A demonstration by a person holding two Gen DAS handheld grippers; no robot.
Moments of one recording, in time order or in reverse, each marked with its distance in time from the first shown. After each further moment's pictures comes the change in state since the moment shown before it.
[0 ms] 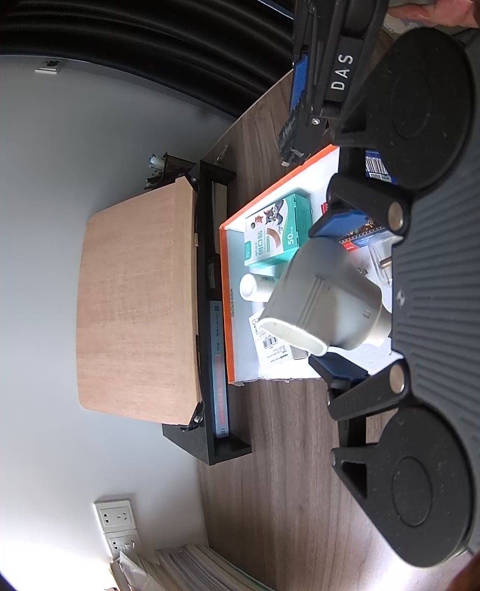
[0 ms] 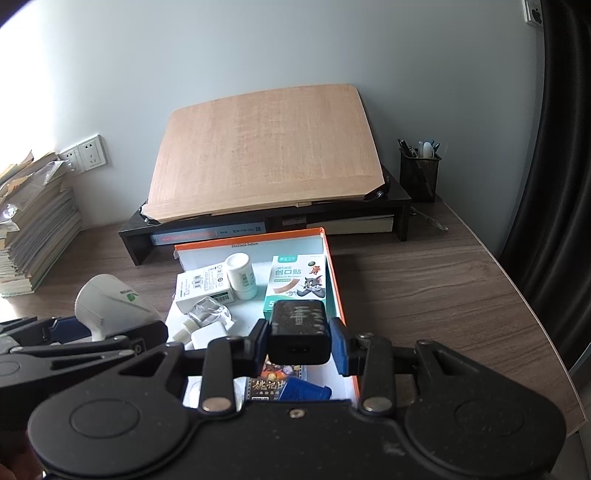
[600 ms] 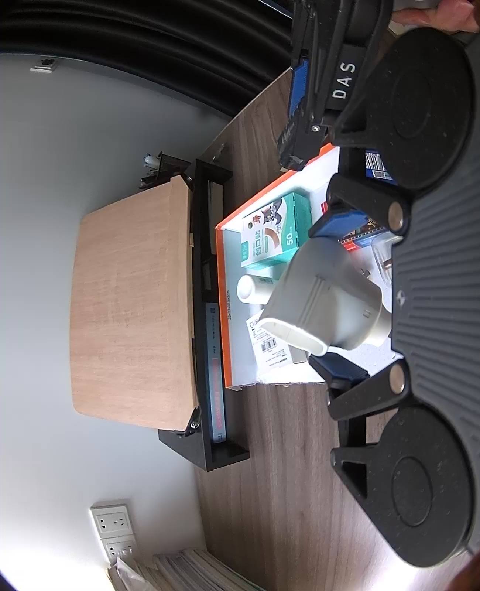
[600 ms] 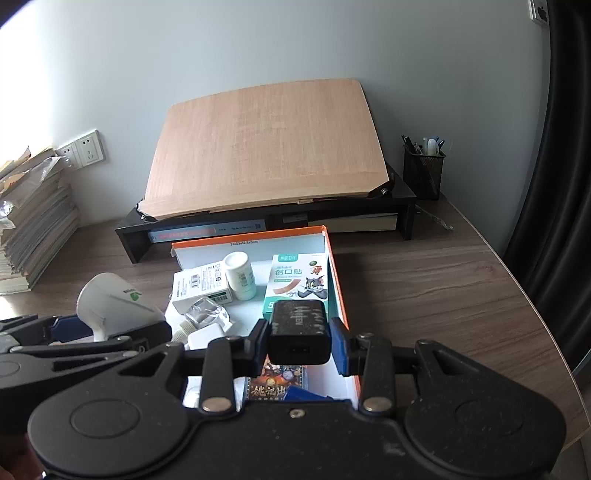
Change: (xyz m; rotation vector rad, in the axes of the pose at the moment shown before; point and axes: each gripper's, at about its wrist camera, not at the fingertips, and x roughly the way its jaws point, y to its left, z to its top) left arm 0.009 -0.003 0.002 0.003 0.019 -0.002; right arm 0.009 0.001 0.002 -0.006 0.013 -0.002
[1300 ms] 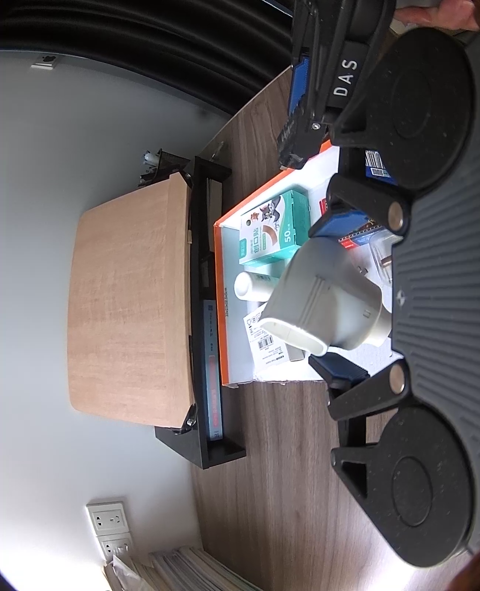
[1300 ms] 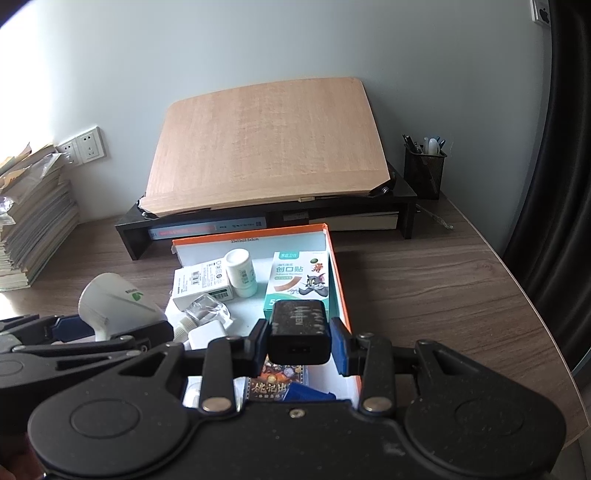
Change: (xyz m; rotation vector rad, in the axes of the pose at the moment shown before) left arm 0.002 0.003 0.000 -0.014 0.003 0.005; right arm 0.002 0.001 0.000 -0.011 0.000 0.003
